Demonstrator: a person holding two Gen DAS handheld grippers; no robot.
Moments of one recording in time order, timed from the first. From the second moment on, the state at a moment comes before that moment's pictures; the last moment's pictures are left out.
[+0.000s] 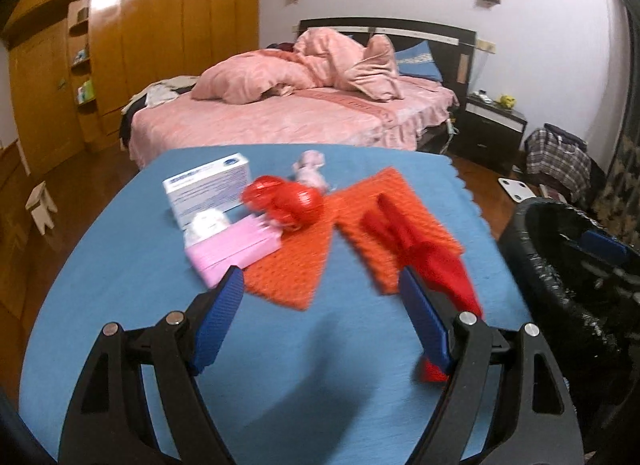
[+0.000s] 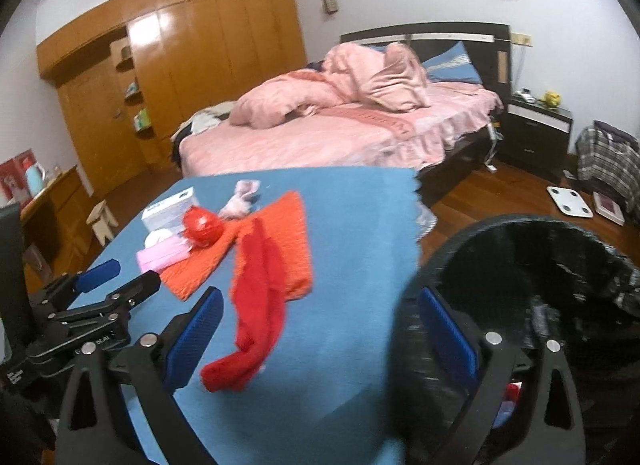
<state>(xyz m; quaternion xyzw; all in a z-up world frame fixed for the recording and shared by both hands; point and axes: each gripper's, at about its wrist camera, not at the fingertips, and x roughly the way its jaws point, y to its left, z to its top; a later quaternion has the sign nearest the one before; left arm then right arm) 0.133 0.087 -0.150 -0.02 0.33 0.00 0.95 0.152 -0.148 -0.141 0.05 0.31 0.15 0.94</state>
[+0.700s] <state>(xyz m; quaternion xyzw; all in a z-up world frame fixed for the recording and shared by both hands) 0.136 0.122 -0.170 -0.03 0.34 0.03 0.94 0.186 -0.094 -0.191 0.03 0.37 0.16 0.91</state>
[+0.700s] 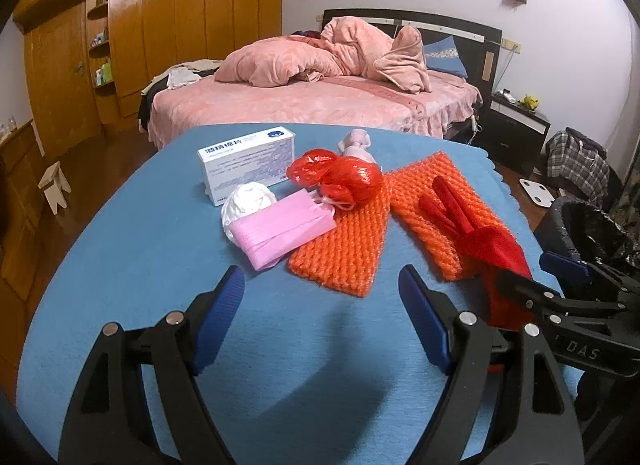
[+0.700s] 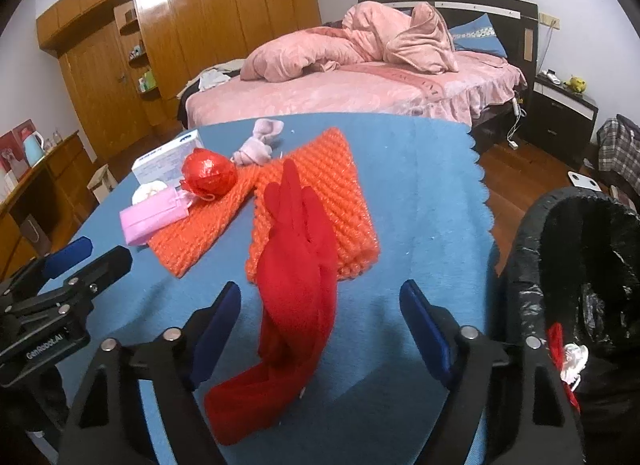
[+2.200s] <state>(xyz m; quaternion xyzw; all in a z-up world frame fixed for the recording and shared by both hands) 0.191 0.048 -0.175 -0.03 0.36 -0.05 0.93 0.212 -0.134 -0.175 0.07 0.37 0.16 0.91</state>
